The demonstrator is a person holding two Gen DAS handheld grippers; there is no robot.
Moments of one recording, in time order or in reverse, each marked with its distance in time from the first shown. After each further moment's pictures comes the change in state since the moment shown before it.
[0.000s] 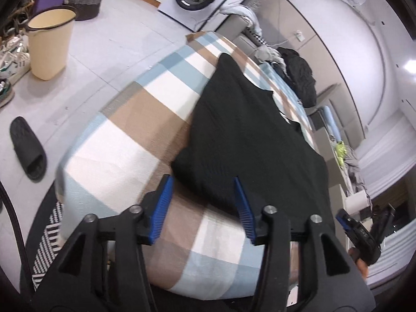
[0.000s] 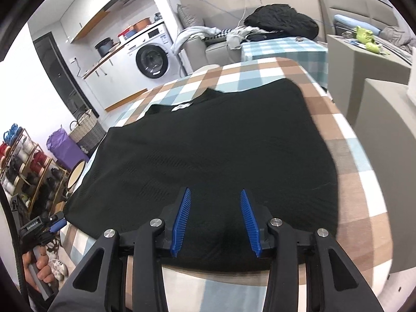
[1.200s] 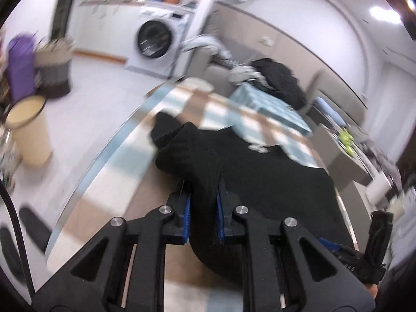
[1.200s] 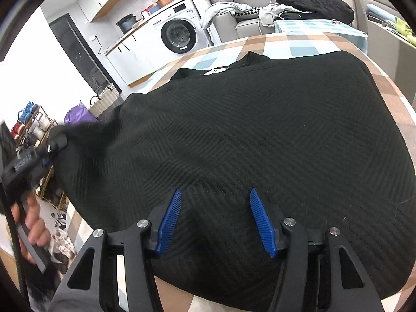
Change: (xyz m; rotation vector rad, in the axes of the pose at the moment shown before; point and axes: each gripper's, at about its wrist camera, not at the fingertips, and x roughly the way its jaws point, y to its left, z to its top) left arm 0.022 -0.138 0.058 0.370 -0.218 0.042; right arm 0.081 0.049 -0.019 -0.058 0.116 0.136
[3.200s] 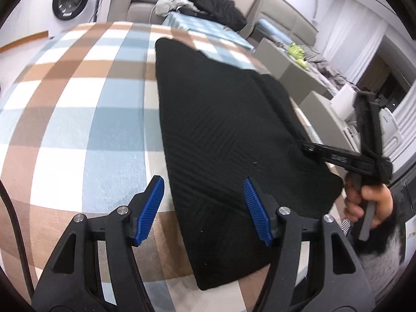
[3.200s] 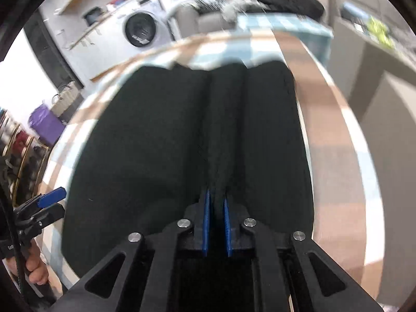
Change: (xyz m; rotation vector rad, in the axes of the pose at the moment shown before) left arm 0.097 -0.086 -0.065 0.198 0.402 -0.248; right arm -0.016 -0.083 0.038 0.047 0.078 -0.215
